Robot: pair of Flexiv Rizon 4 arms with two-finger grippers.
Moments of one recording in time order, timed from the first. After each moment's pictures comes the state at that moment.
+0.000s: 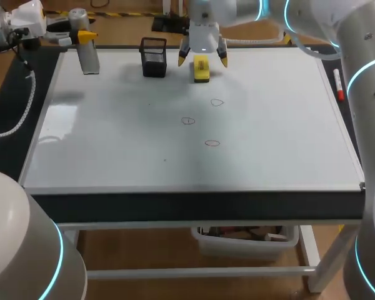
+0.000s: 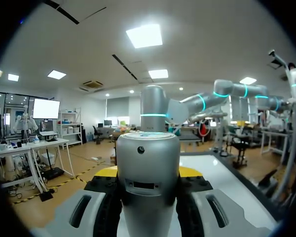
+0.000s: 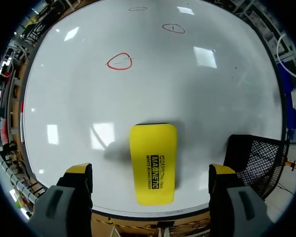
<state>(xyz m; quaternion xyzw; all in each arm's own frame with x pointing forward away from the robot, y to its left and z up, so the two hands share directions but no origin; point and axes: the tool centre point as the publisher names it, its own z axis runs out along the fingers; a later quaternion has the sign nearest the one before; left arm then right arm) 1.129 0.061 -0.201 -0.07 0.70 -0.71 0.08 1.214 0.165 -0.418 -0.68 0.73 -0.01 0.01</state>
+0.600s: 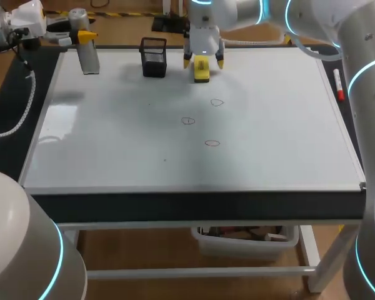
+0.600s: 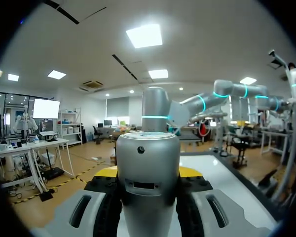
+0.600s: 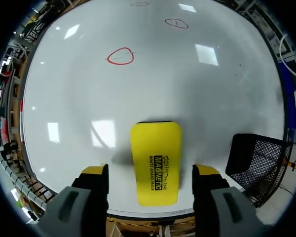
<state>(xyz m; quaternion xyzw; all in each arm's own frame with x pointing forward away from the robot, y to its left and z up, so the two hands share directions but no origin) 1.129 0.061 -0.201 -0.07 0.70 -0.71 0.08 1.216 0.161 -0.425 -0.68 0.73 -0.02 0.01</state>
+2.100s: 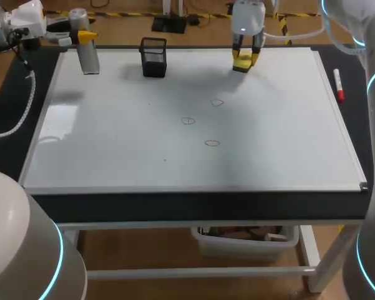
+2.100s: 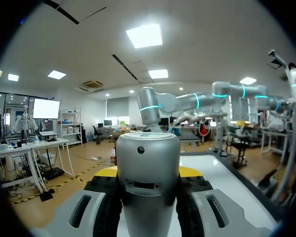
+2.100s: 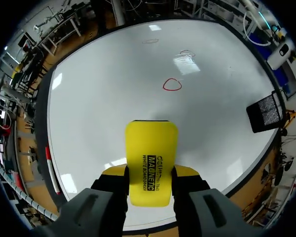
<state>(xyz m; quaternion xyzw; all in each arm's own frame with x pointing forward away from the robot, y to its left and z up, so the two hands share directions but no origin) 1.129 0.061 -0.201 -0.07 0.70 -0.71 0.08 1.184 0.029 -0.377 -0.54 0.84 0.08 -0.09</state>
